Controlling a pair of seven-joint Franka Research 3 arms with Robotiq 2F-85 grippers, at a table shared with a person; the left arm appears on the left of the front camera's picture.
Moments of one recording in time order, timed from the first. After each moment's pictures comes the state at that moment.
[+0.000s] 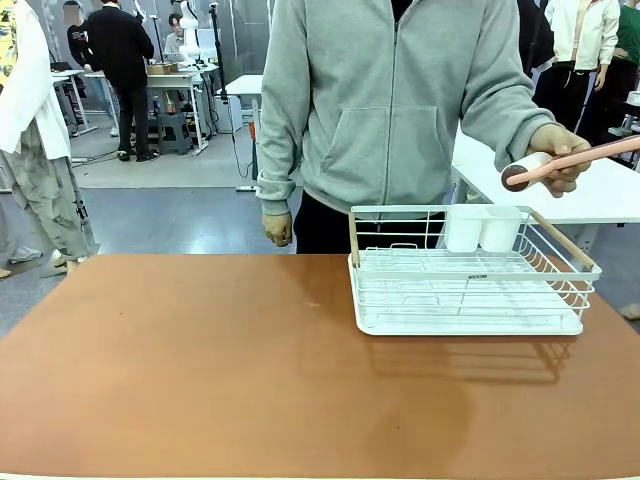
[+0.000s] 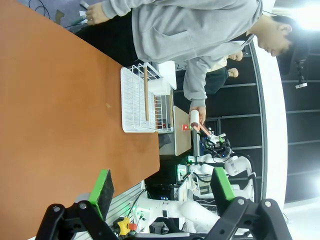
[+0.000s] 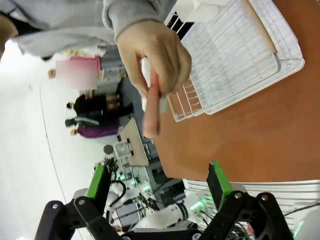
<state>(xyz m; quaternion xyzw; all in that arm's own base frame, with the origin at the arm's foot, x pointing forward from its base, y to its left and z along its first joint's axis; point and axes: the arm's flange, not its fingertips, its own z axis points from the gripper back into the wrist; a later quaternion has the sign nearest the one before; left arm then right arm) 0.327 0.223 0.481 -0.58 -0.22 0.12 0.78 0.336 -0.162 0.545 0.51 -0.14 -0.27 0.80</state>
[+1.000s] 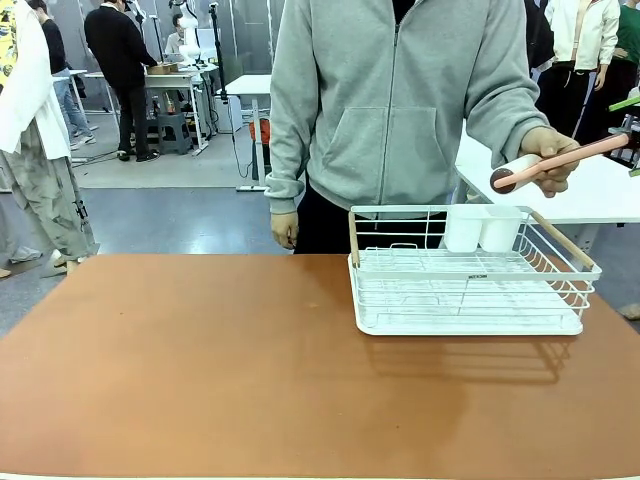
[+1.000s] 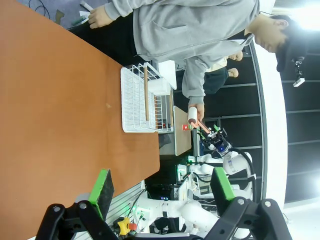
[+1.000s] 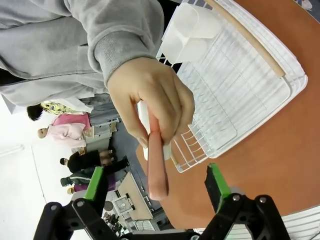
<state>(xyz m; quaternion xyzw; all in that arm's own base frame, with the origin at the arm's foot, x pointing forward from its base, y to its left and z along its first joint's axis) 0.327 0.223 0.481 -0.58 -0.22 0.12 0.78 0.376 -0.086 0.530 0.45 -0.20 -0.38 0.78</state>
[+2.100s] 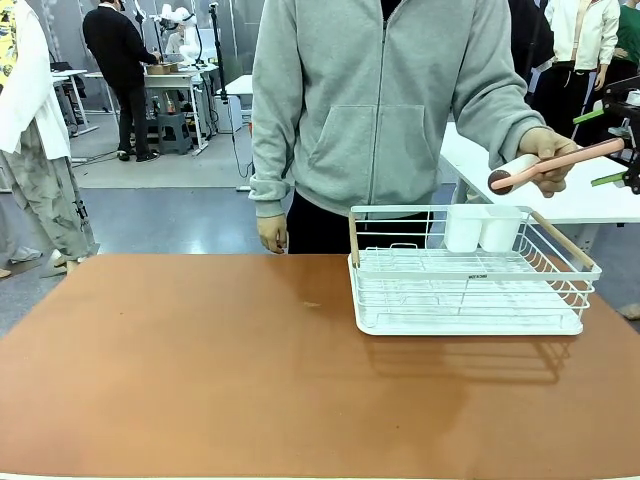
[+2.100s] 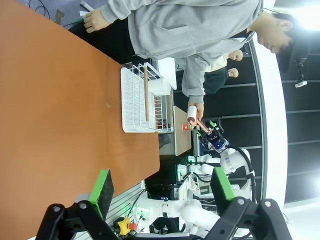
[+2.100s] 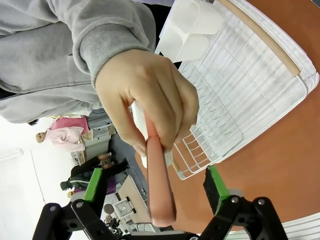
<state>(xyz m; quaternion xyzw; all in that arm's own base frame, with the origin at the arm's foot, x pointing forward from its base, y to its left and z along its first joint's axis) 0.327 0.223 0.481 -0.58 -0.22 0.12 0.78 0.398 -0.060 0.510 0.45 -0.19 -0.39 0.78</state>
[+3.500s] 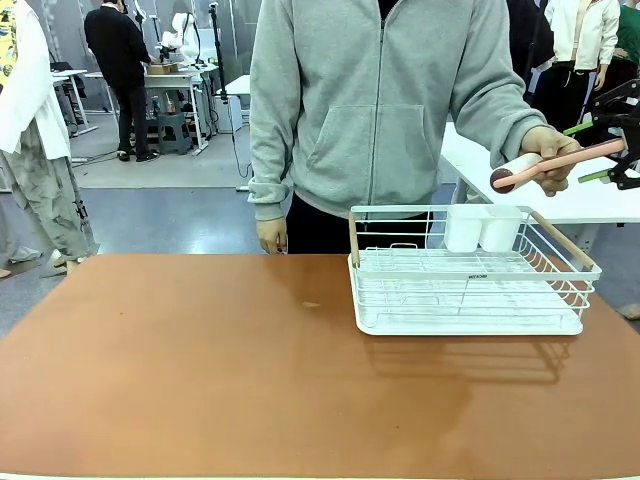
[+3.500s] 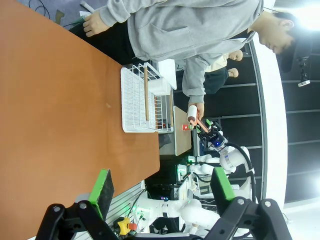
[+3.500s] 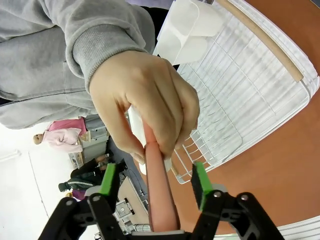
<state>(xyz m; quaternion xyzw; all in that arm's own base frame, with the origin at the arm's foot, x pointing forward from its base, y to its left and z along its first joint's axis) 0.327 0.223 0.481 -0.58 -0.22 0.12 0.78 0.409 -0.059 0.506 0.45 -0.18 -0.40 0.78</state>
